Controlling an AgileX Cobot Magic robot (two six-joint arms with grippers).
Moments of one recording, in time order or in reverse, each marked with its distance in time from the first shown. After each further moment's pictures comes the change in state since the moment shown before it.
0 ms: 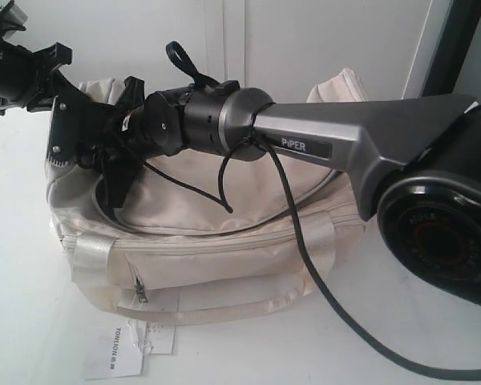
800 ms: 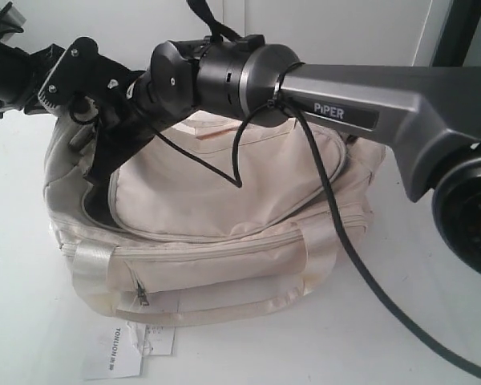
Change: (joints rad) left arm 0.017 0.003 0.000 -0.002 0.033 0.004; right arm -0.010 -0.099 -0.007 0.021 0.179 0.330
